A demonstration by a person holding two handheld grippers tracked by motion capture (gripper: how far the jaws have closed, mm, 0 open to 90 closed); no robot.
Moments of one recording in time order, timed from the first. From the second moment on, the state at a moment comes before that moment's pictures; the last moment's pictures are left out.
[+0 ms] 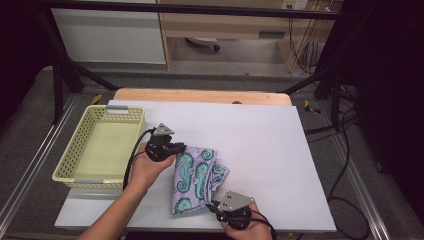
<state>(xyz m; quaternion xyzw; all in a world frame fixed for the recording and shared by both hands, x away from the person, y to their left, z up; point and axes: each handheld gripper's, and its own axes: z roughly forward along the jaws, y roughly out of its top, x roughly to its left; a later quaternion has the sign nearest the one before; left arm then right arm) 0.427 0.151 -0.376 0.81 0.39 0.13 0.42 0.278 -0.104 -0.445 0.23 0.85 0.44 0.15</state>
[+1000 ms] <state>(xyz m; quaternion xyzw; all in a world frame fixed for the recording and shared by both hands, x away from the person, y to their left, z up) 0.417 0.150 -0.334 0.80 0.36 0.16 0.45 0.285 -0.108 -0.416 0.22 0.85 0.46 0.15</state>
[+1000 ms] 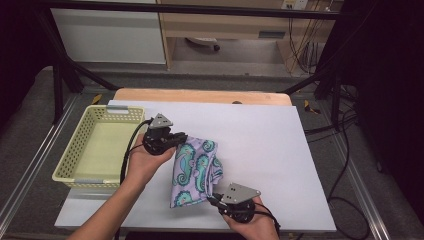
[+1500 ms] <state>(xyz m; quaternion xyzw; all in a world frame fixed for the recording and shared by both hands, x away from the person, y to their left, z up) 0.421 0.166 -0.305 0.80 0.35 0.18 0.45 0.302 -0.076 -0.390 0.19 0.85 0.46 0.15</state>
